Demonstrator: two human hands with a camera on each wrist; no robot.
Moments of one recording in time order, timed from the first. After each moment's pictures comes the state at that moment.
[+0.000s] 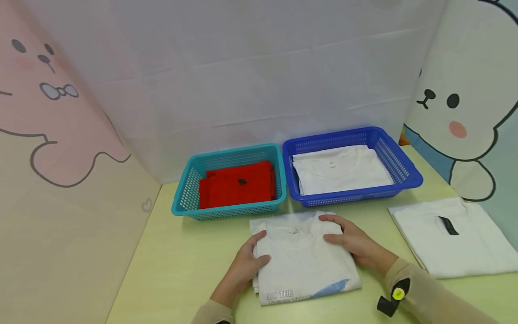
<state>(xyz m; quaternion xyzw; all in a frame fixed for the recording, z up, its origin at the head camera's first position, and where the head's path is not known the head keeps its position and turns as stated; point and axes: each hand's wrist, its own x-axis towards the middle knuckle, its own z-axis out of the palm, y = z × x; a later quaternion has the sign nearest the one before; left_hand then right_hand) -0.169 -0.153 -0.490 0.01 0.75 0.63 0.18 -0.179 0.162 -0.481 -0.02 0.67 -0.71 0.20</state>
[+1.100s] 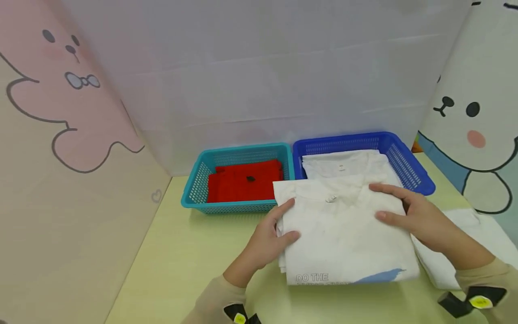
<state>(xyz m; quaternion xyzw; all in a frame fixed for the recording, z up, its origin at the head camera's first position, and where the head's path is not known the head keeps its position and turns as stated) -0.167 -0.102 -0.385 0.20 0.74 0.63 0.11 -0.163 0.247 -0.359 -0.12 0.85 -0.50 0.04</state>
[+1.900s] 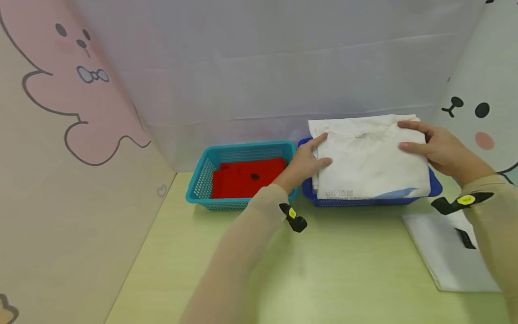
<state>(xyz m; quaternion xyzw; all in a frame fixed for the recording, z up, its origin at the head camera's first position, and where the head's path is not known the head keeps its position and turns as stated) -0.327 -0.010 -0.343 0.21 0.80 0.56 0.08 -0.298 0.327 -0.326 -0.07 0.81 -0.57 0.05</state>
